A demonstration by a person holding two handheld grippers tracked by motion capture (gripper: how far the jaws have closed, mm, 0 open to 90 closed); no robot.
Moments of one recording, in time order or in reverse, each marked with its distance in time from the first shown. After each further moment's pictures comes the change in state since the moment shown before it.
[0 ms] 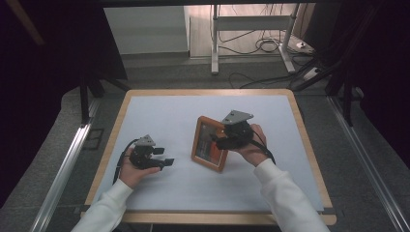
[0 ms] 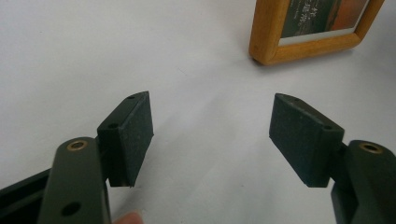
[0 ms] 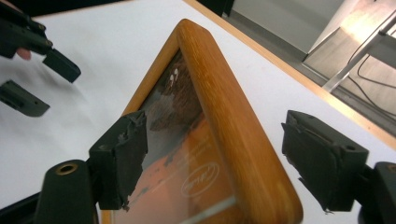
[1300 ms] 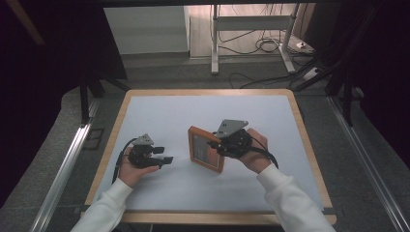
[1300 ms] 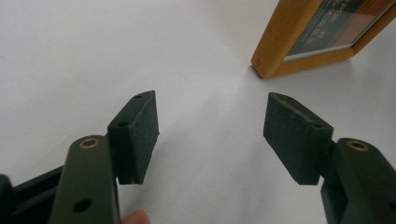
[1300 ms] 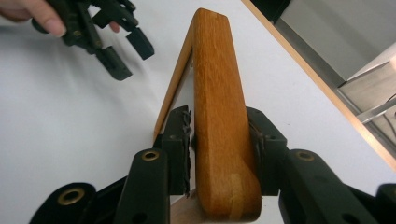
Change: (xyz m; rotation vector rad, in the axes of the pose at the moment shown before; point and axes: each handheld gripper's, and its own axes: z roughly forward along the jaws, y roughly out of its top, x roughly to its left) left arm 0.002 0.001 -0.003 -0.020 0.001 0.001; right arm 0.023 0.013 -0.025 0.034 0.155 -0.229
